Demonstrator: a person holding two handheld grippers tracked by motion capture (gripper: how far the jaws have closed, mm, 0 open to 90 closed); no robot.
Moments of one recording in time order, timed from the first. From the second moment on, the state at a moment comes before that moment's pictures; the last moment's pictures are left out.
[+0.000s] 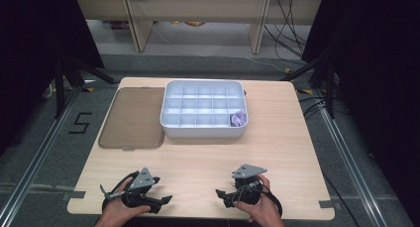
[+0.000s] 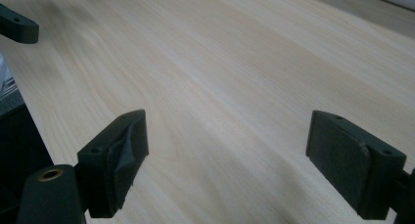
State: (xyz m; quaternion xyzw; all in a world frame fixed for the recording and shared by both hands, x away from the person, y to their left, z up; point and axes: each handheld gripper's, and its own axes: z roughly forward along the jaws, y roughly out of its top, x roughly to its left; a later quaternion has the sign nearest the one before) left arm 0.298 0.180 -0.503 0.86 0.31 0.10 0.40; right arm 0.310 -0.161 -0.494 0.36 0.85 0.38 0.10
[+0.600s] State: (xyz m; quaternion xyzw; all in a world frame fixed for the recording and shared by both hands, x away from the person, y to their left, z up) left arm 0.298 0.180 -0.503 0.86 0.31 0.10 0.39; right arm 0.309 -0.162 -0.497 0.37 0.85 0.38 0.09
